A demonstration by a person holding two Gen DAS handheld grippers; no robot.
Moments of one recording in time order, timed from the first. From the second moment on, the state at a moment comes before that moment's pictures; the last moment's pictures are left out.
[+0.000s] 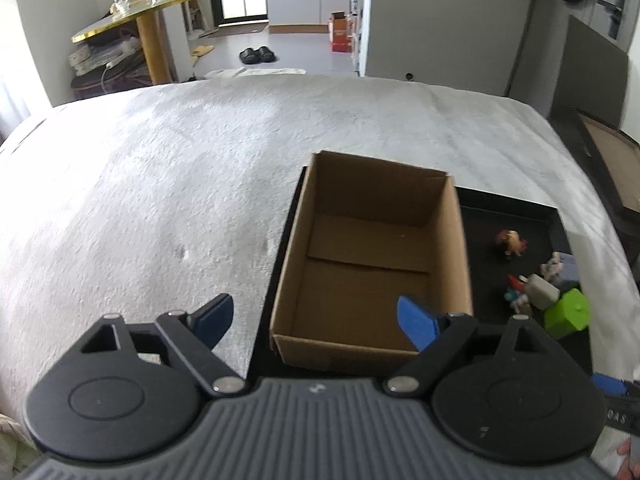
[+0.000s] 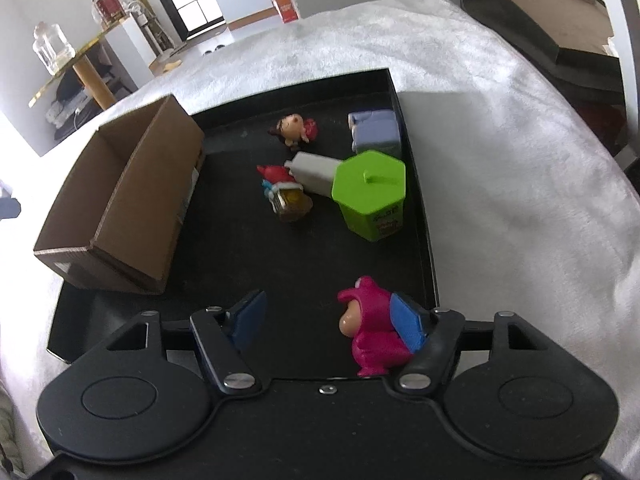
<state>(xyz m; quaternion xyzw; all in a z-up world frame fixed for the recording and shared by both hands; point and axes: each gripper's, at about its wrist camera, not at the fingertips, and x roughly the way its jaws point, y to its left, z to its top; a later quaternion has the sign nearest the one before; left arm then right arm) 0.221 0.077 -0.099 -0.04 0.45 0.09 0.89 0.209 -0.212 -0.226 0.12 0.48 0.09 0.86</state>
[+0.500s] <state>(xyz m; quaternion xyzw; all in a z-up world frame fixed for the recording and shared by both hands) 0.235 0.086 -0.147 -0.03 0.46 0.10 0.88 0.222 -0.202 -0.267 0.07 0.51 0.07 0.85</state>
